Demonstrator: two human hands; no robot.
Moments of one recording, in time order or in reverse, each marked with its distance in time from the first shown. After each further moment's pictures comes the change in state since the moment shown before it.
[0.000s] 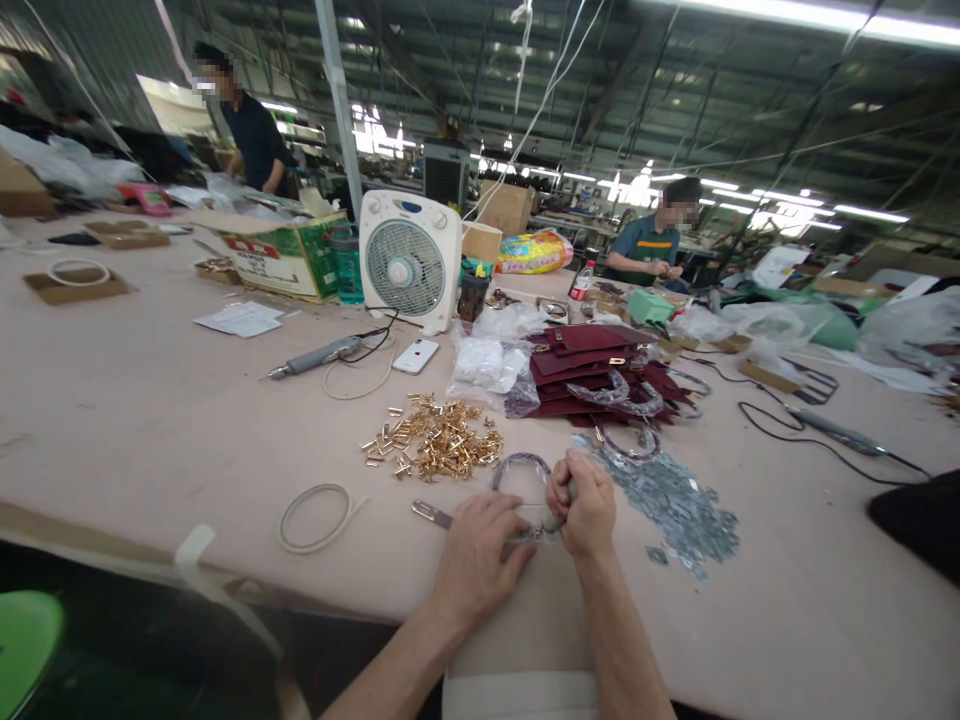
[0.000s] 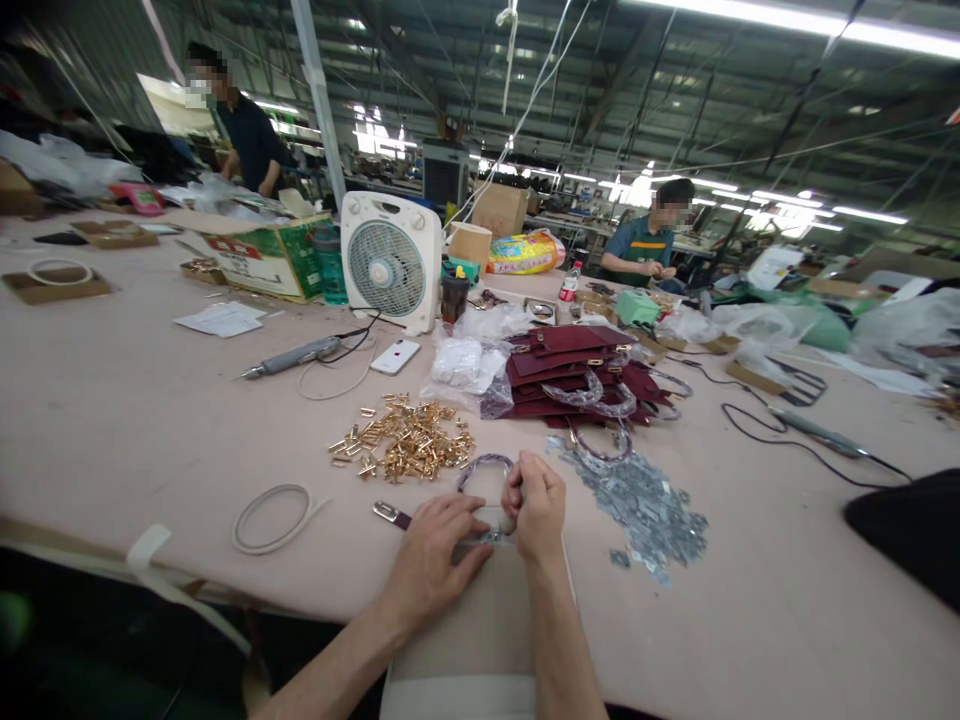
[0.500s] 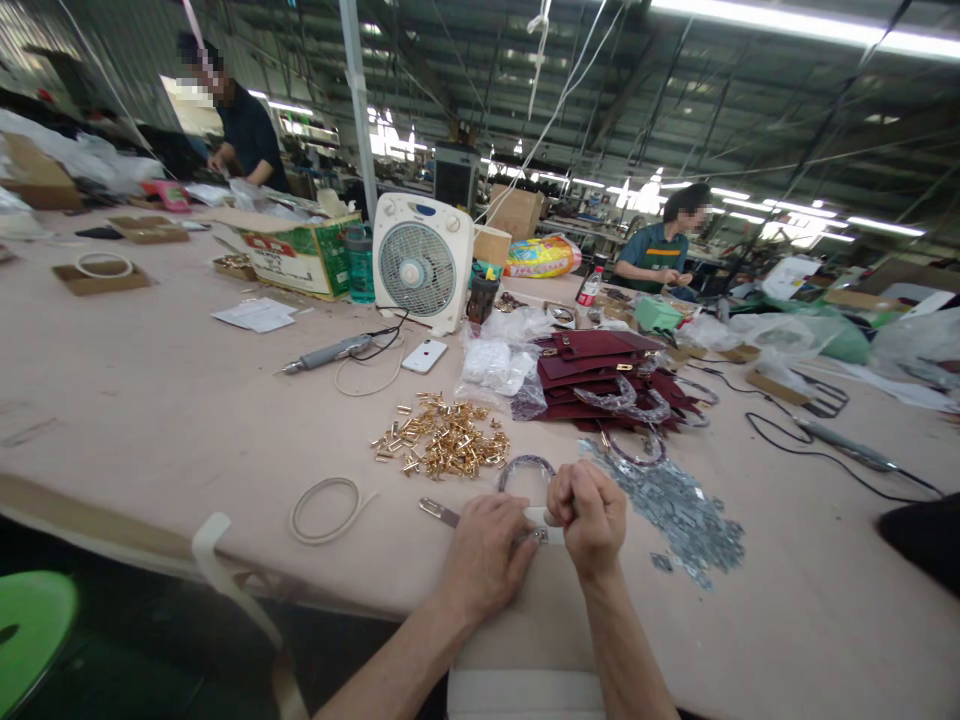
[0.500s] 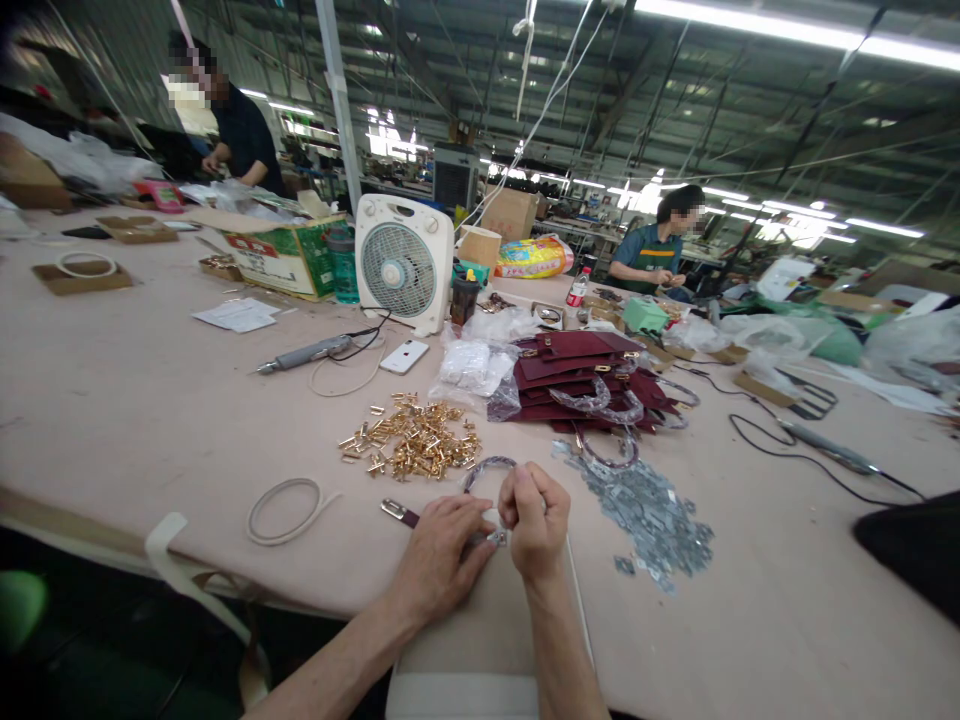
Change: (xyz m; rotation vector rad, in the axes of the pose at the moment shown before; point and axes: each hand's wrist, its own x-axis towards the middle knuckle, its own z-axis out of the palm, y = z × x) left_hand 0.000 0.000 -0.001 0.003 -0.024 -0.003; right_hand -0.021 -0.011 0.014 -0.144 -0.142 -0.205
